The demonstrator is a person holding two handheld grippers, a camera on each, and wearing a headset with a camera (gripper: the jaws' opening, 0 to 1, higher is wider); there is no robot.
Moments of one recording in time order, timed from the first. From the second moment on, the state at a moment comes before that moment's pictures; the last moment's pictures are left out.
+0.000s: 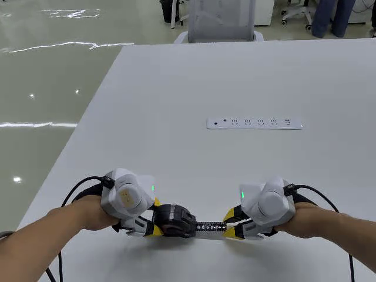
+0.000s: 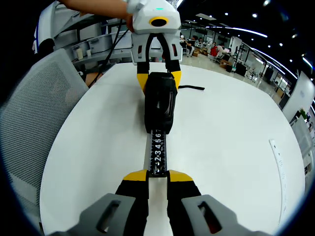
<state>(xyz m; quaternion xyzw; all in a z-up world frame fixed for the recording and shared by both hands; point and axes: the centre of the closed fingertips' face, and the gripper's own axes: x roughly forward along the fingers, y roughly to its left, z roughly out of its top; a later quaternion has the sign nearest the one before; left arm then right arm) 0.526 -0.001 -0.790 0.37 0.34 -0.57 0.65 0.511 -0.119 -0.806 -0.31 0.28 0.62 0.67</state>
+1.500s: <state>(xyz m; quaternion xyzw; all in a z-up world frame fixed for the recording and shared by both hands) 0.528 0.001 -0.791 0.38 0.34 -0.57 0.65 0.512 -0.132 -0.806 -0.31 0.28 0.61 0.67</state>
